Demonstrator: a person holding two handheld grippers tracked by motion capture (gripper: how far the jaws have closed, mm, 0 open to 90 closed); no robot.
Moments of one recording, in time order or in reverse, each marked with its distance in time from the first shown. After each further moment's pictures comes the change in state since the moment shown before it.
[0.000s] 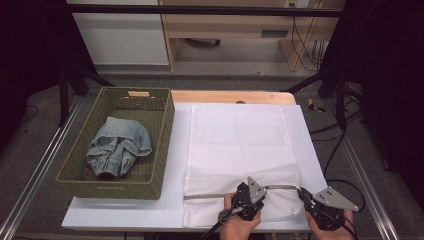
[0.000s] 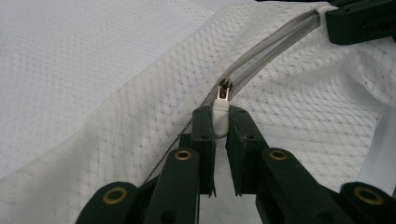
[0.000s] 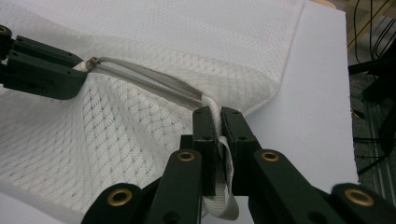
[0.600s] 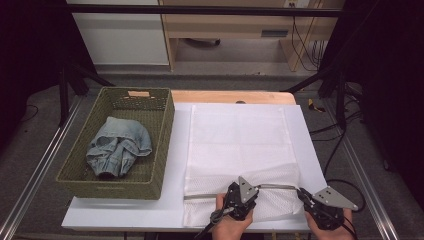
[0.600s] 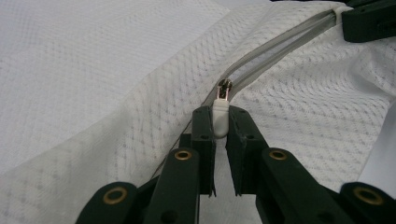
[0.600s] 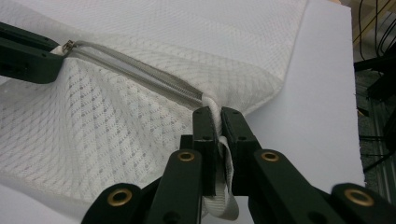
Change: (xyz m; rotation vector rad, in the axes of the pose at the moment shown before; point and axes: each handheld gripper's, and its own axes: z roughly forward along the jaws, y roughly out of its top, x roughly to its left) left arm 0.013 -0.008 -0.014 -0.006 0.019 -0.024; right arm 0.000 0.000 0.002 0.009 0.010 0.006
